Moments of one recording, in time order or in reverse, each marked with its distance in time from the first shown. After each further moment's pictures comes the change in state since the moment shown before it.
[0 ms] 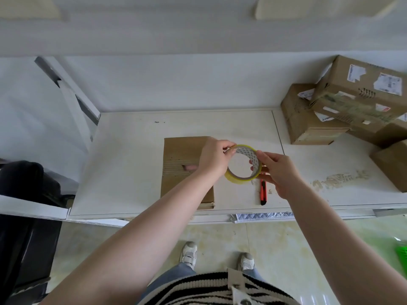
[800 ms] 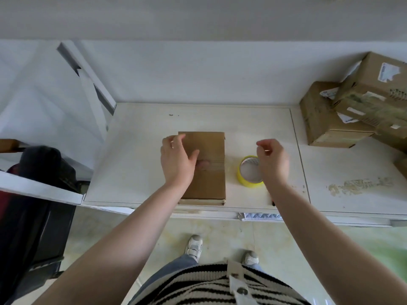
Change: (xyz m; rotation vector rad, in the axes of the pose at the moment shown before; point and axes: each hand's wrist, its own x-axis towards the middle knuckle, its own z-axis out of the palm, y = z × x) left_hand -0.035 -0.071 -0.058 0.260 0.395 -0.260; right_hand 0.019 0.013 0.053 -0.467 0.317 -0.390
